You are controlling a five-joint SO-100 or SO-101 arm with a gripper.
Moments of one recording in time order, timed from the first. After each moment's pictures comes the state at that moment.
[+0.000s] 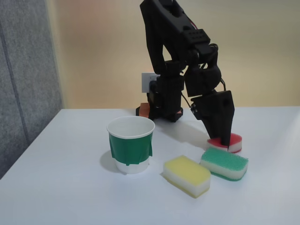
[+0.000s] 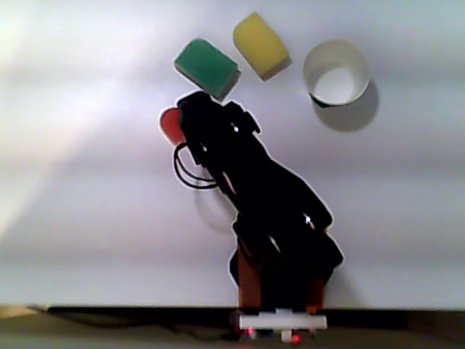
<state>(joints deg) -29.2 115.6 157.1 25.5 2.1</state>
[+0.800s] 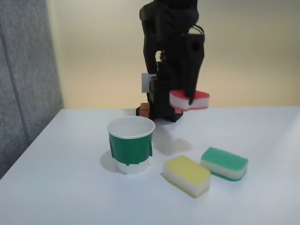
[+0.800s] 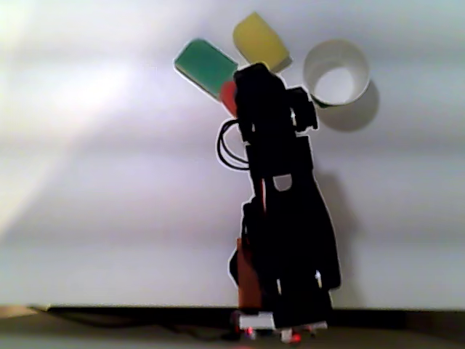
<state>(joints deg) -3.4 137.9 127.9 72.6 -21.8</state>
